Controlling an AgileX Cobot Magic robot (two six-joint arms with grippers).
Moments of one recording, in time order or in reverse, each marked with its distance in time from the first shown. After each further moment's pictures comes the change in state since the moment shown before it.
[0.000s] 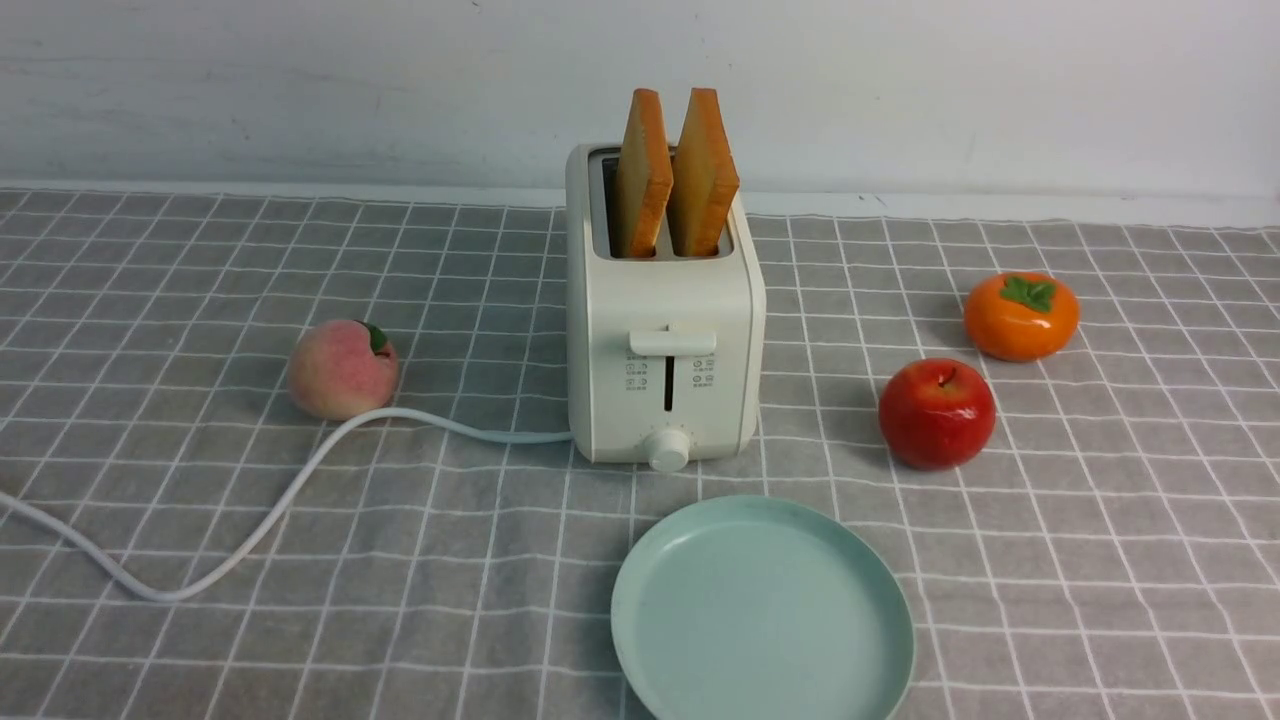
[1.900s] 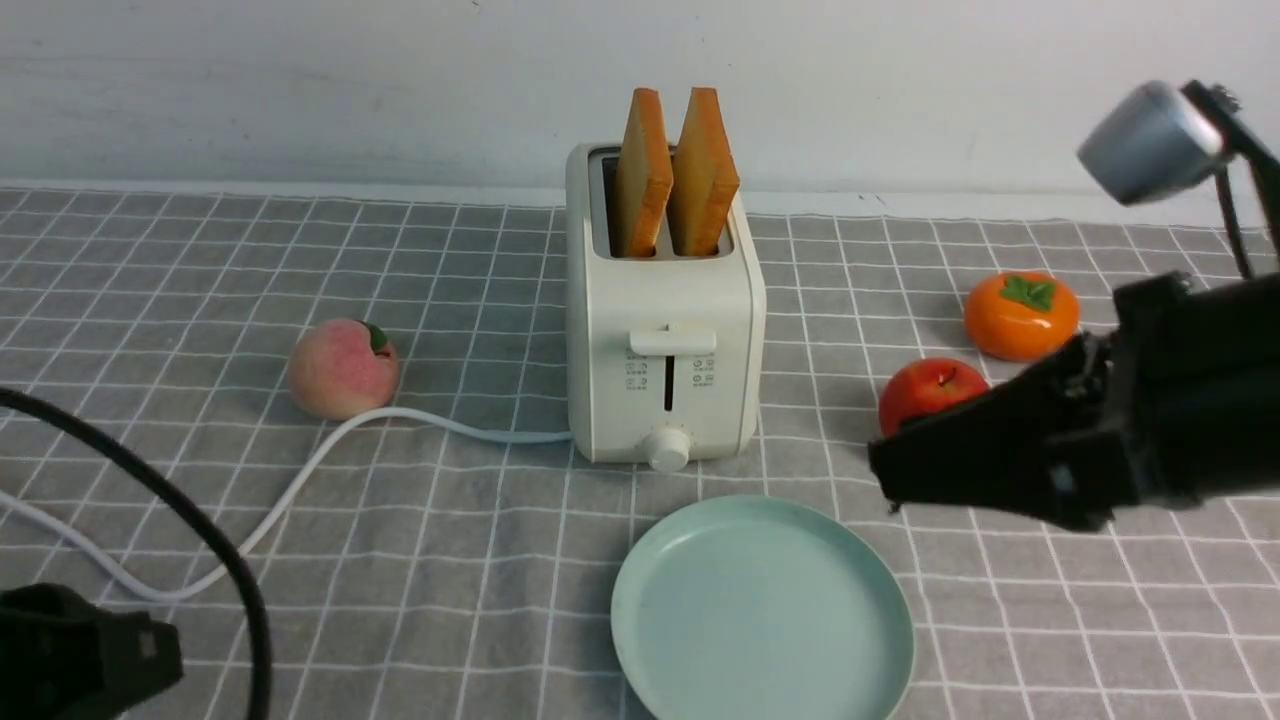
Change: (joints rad) right arm 0.439 1.161 -1.077 -0.344 0.946 -0.068; left arm -0.167 0.706 -0.668 -0.115 1.046 0.214
